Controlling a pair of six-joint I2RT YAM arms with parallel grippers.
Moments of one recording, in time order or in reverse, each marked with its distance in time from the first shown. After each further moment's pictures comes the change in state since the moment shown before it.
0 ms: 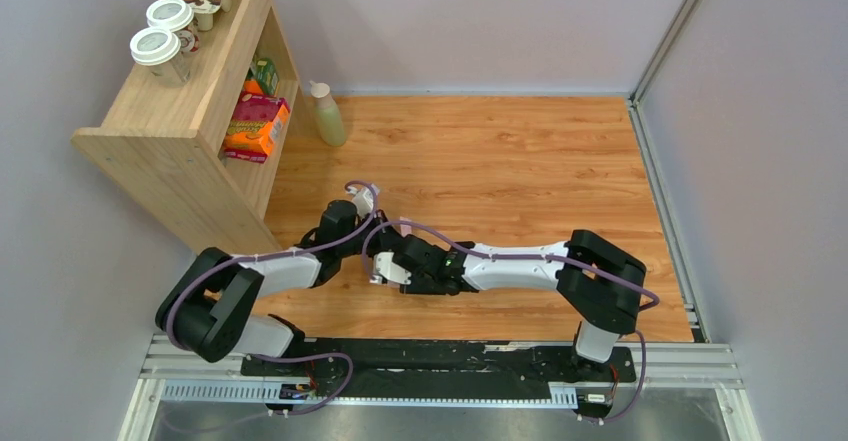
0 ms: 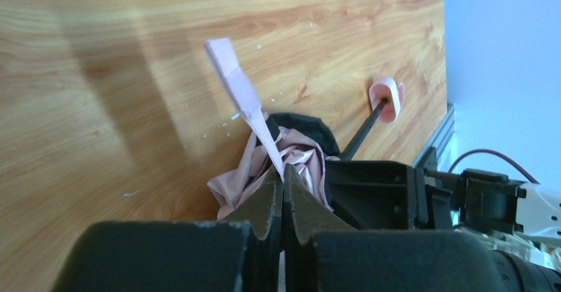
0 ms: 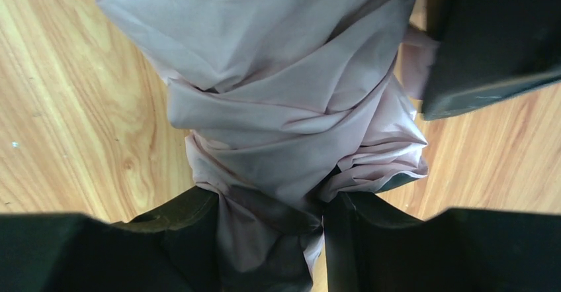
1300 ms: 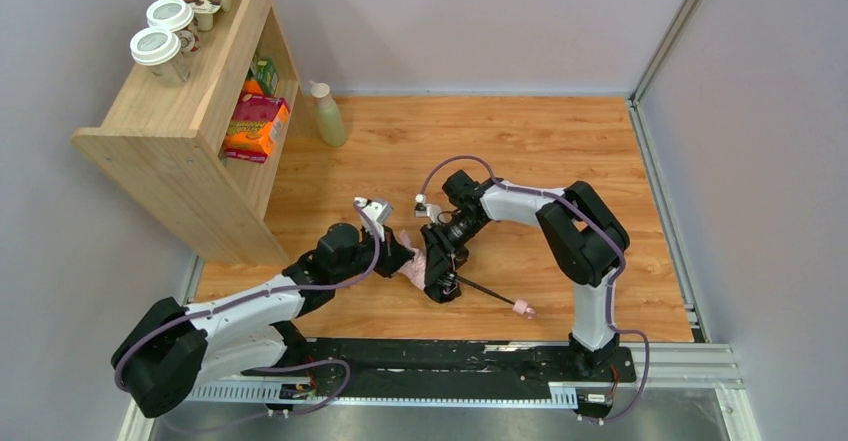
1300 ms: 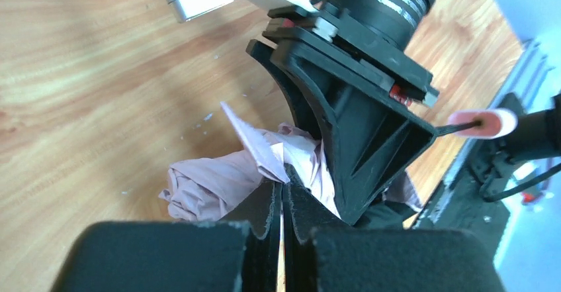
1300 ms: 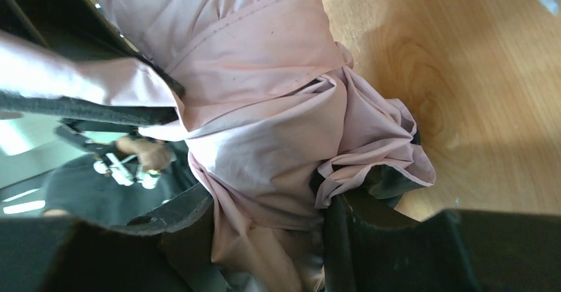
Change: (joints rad) left arm -0.231 -0.375 -0.103 -0.109 -0.273 0.293; right arm -0.493 0.216 0.178 -0.261 -1.158 0.522
